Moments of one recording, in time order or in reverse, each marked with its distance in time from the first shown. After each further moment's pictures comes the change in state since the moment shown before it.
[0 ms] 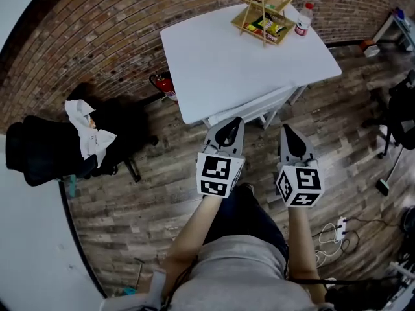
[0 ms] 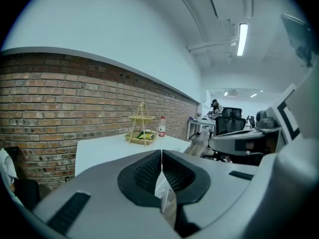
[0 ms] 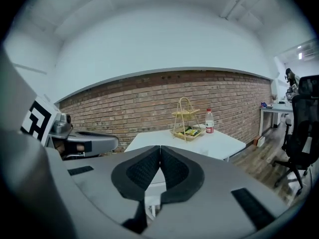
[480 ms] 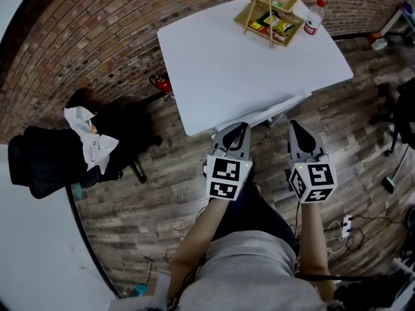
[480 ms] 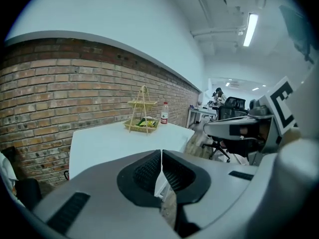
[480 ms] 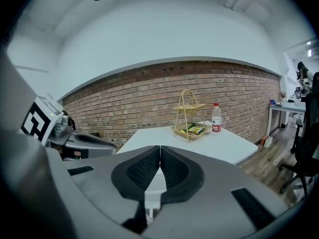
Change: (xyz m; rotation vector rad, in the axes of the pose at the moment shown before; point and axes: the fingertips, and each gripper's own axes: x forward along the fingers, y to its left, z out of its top) left arm 0.061 0.030 -0.026 -0.012 0.162 -0.018; right arm 0.075 -0.027 0.003 -0.022 0.057 0.071
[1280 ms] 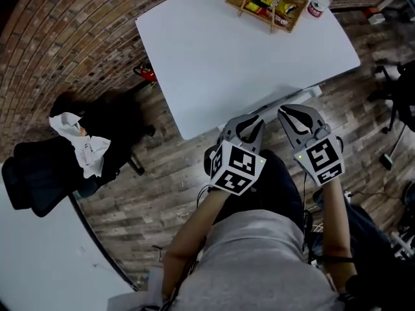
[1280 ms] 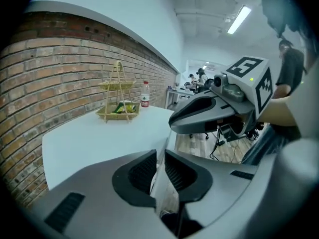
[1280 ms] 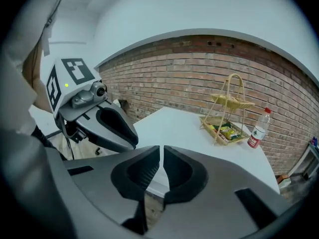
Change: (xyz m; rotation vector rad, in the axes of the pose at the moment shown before) left arm 0.069 0.003 -0.009 0.153 0.225 -0.274; right arm 0.092 0.020 -0.005 -0.366 0.269 0.314
